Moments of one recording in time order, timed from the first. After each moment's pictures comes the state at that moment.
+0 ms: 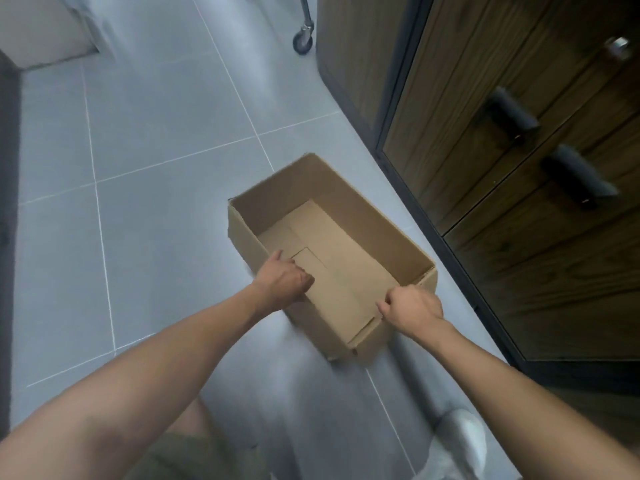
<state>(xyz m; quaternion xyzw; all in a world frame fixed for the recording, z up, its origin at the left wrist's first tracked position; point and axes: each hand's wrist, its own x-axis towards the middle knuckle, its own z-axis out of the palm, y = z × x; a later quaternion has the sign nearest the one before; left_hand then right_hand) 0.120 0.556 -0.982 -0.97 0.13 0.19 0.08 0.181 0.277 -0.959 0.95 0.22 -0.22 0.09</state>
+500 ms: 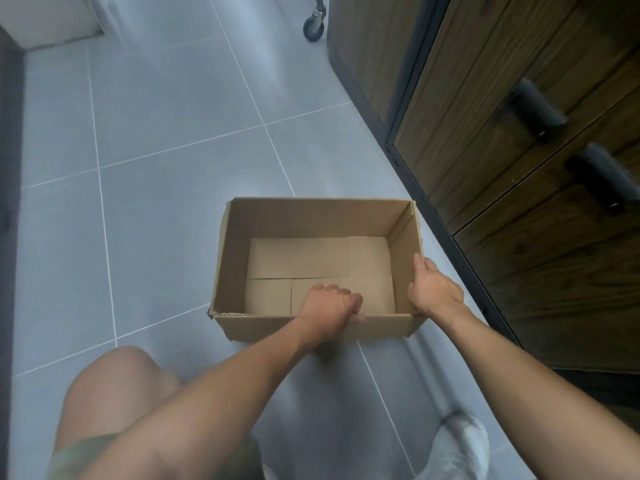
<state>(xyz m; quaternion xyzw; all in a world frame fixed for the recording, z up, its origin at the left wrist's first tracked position) 0.105 0.465 -1.003 -0.98 0.07 0.18 -0.10 0.227 0.267 -0.983 0.96 0.09 -0.24 0.05</state>
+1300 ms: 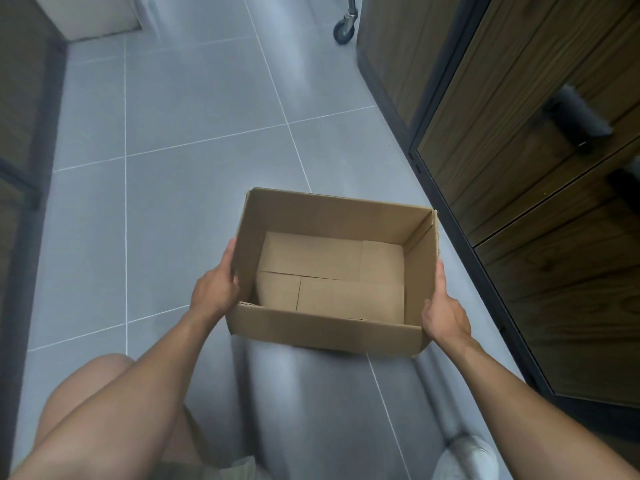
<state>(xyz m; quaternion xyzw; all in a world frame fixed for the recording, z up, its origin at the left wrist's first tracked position) 0.022 0.641 -1.016 -0.89 -0.38 0.08 -0.23 0.199 0.255 -1.005 0.97 0.04 -0.21 -0.11</state>
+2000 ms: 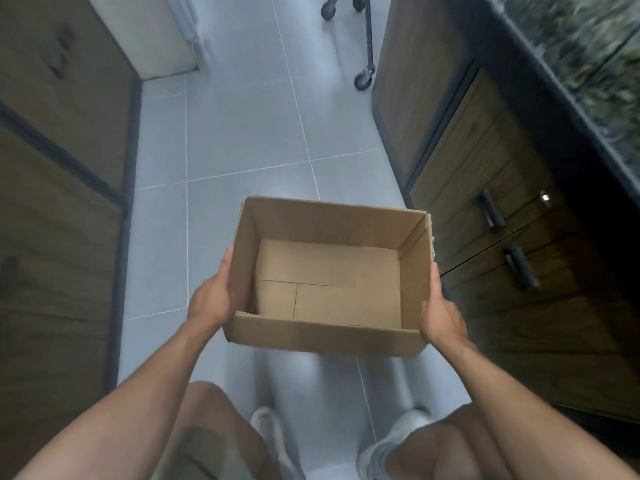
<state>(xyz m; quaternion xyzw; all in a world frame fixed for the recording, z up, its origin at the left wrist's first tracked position) -0.036 0.607 -0.726 -0.86 -0.43 0.12 -0.23 0.193 0.246 -0.738 0.96 0.10 -0.23 -0.13</state>
